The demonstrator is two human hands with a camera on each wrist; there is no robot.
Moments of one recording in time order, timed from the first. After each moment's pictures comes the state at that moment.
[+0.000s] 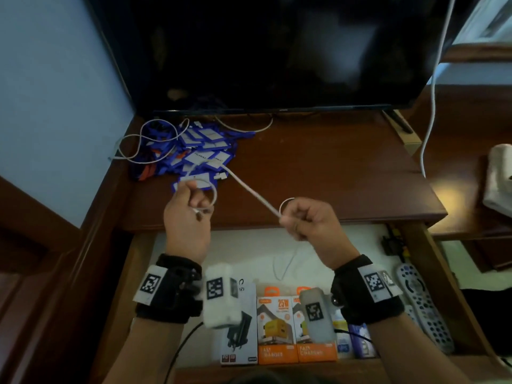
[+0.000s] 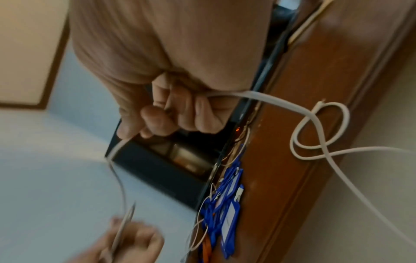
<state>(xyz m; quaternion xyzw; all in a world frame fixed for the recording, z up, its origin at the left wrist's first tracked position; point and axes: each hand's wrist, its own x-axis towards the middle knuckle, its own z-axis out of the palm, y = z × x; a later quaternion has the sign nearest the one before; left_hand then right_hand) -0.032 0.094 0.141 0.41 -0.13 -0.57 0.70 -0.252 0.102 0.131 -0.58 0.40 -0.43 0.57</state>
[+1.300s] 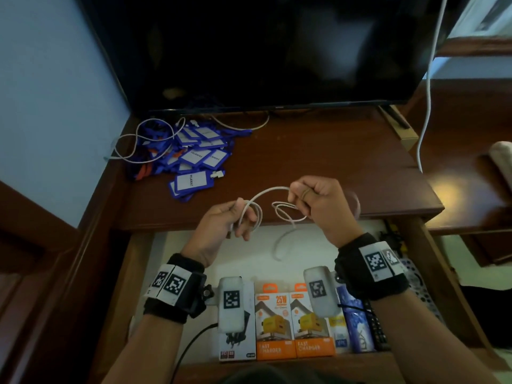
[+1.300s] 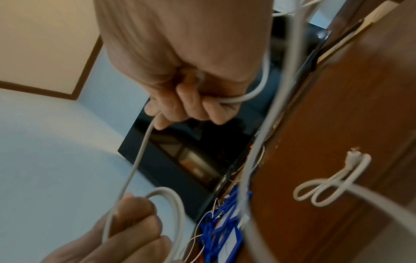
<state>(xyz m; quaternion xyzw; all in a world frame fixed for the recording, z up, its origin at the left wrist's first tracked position) -0.056 0.109 0.128 0.49 -0.50 -0.59 0.39 -0.264 0.082 0.153 -0.63 0.46 -0.45 0.44</state>
